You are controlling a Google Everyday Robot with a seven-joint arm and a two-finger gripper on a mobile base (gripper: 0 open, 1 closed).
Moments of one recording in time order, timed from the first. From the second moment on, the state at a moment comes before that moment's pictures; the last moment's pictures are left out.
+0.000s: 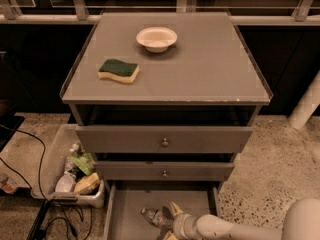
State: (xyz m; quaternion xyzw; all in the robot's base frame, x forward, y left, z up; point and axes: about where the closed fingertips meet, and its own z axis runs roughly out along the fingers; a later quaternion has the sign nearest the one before) arm 0.454 -0.047 0.189 -0.53 0.75 0.18 0.35
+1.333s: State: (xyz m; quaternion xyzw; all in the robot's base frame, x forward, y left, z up) arm 0.487 -0.077 0.129 -0.57 0.72 0.11 0.38
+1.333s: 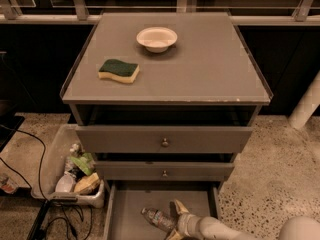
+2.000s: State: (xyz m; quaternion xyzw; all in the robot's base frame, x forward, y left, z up) arm 0.488 -0.079 0.128 -0.57 0.72 0.11 0.38
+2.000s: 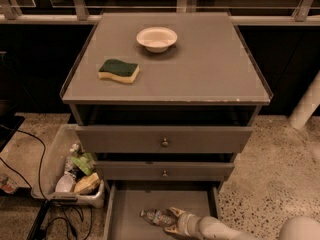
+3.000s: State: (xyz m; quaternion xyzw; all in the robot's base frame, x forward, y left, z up) arm 0.488 -0.079 0.128 -0.57 0.72 0.11 0.38
